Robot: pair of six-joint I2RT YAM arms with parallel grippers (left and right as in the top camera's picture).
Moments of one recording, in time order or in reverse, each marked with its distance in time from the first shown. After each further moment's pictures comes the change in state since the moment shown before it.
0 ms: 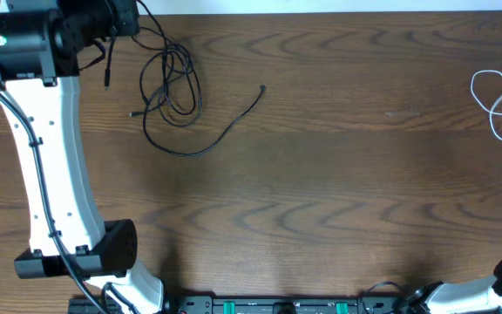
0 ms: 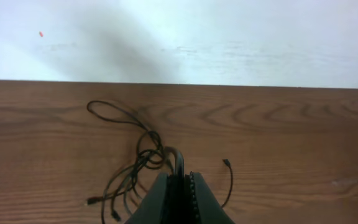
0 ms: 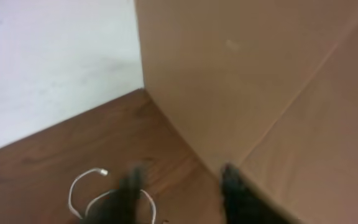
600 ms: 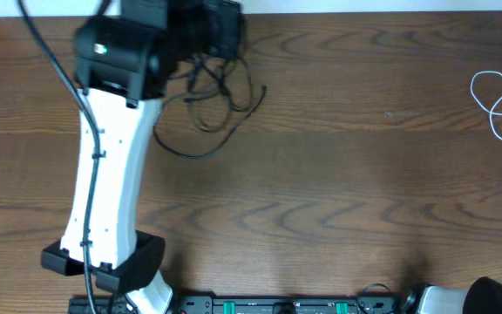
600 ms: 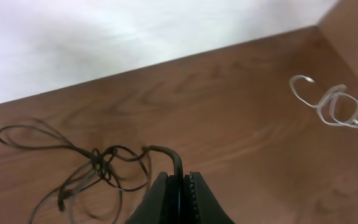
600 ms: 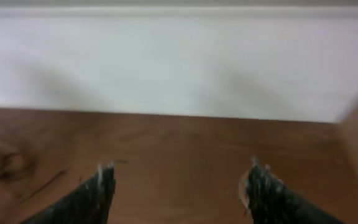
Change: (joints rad) left arm -0.393 -0.006 0.016 -0.010 -0.032 -0.038; right arm 0.458 -0.206 0.015 -0.293 -0.298 -0.021
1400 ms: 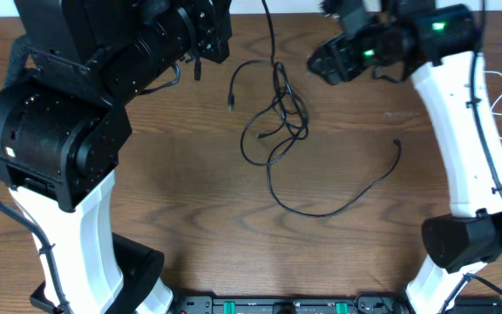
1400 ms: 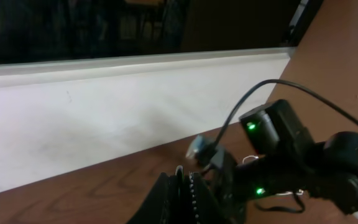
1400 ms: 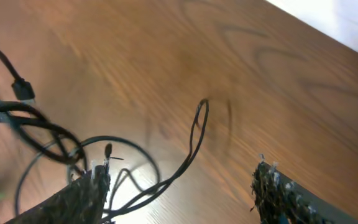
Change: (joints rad) left arm -0.057 -0.048 0.386 -0.008 -0.027 -0.096; right arm 0.661 0.383 -0.006 -0.060 0.078 -0.082
